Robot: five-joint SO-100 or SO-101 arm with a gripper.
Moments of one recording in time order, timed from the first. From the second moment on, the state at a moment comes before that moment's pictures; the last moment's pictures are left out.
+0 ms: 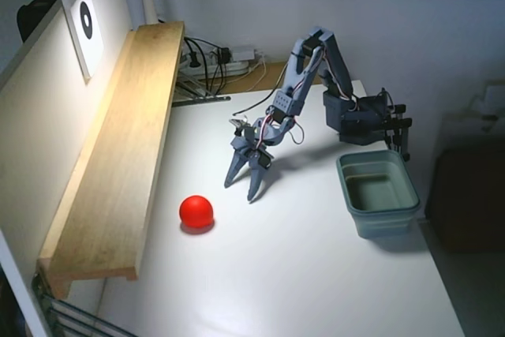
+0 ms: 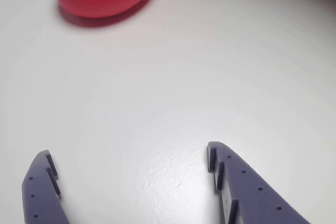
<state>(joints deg) -4.7 68.6 121.4 -24.2 -90.4</state>
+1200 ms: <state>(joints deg) -8.8 40.9 71.6 -3.9 -90.4</state>
